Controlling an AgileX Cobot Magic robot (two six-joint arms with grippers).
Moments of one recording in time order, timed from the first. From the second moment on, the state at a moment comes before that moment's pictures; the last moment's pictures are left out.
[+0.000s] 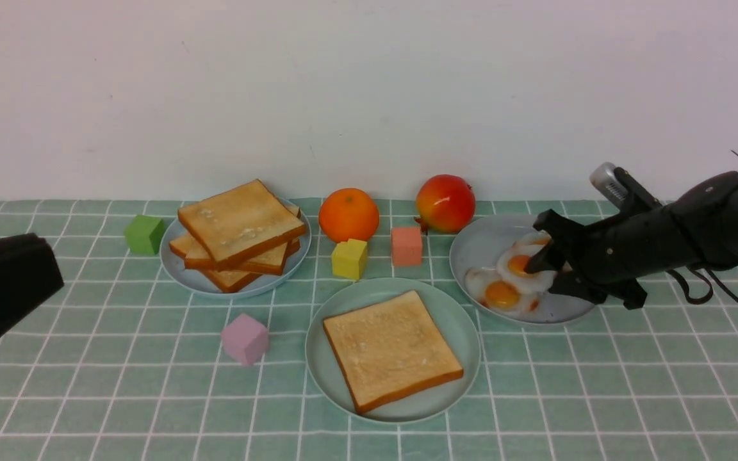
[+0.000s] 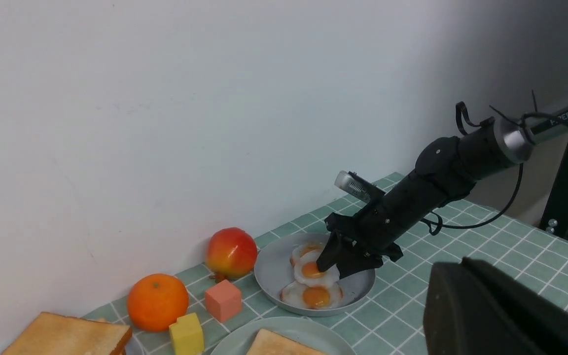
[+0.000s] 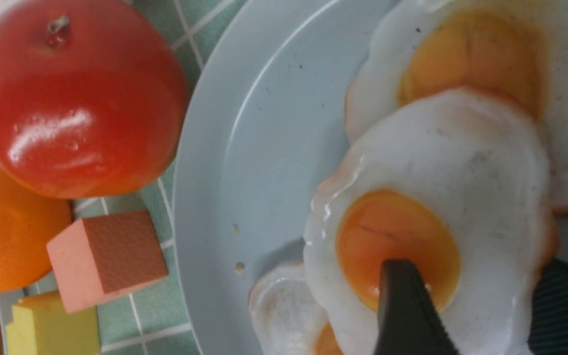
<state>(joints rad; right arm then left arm) 0.06 2.07 -1.29 1.03 0.39 -0.26 -0.74 0.43 -0.66 0.03 0.30 -0.05</state>
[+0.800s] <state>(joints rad) 0.06 1.95 -1.29 1.03 0.46 -0.34 -0.74 0.43 -0.66 0.03 0.35 -0.05</state>
